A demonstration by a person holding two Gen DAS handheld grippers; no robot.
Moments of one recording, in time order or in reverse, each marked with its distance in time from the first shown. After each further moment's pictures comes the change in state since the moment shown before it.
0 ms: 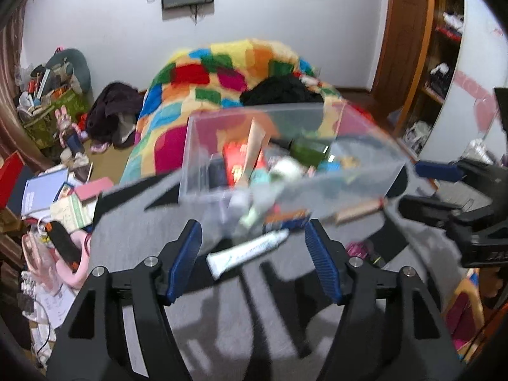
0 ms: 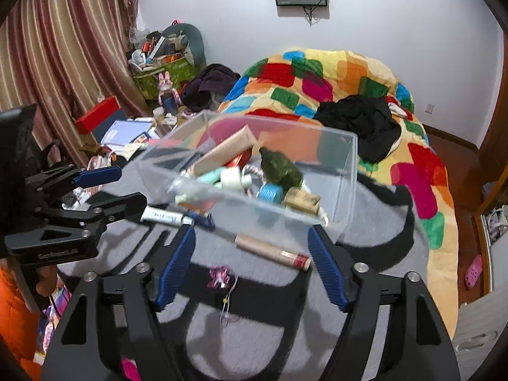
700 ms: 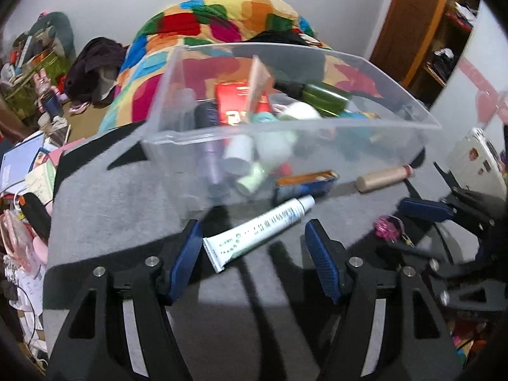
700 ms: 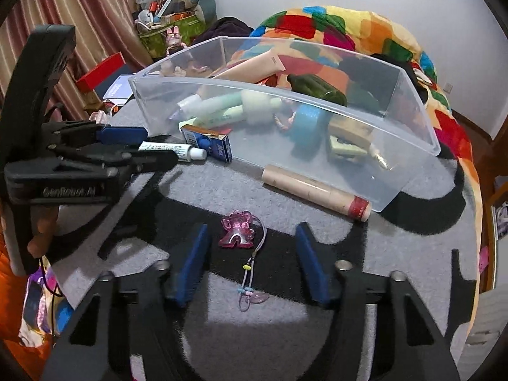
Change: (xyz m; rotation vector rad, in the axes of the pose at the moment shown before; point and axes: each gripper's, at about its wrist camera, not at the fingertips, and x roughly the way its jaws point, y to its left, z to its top) left arm 0.056 0.007 -0.015 -0.027 0.169 -0.099; right arm 0.059 0.016 -0.043 -0.043 0.168 0.036
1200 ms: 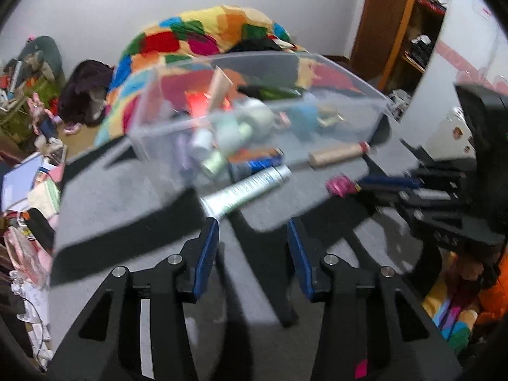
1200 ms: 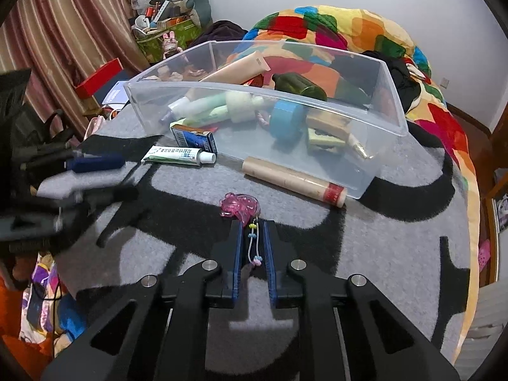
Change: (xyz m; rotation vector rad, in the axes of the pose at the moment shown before) left arm -0.034 -0.030 -0.018 0.085 -0.052 0.003; right arm -0.012 -0.015 -0.006 0.032 -0.005 0.015
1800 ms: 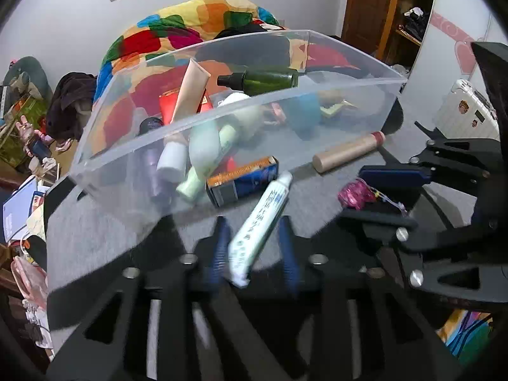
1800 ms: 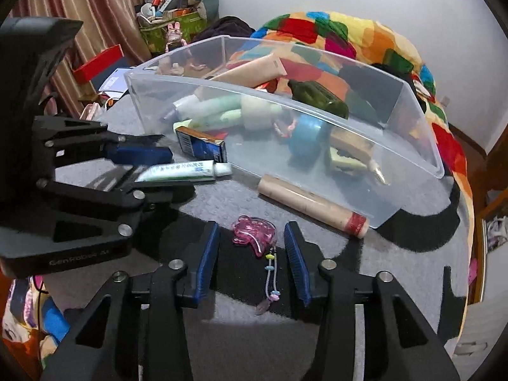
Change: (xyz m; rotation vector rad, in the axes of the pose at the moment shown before) left arm 0.044 -0.015 0.014 0.110 0.064 0.010; right arm 0.019 0.022 0.012 -0.091 0.001 -0.056
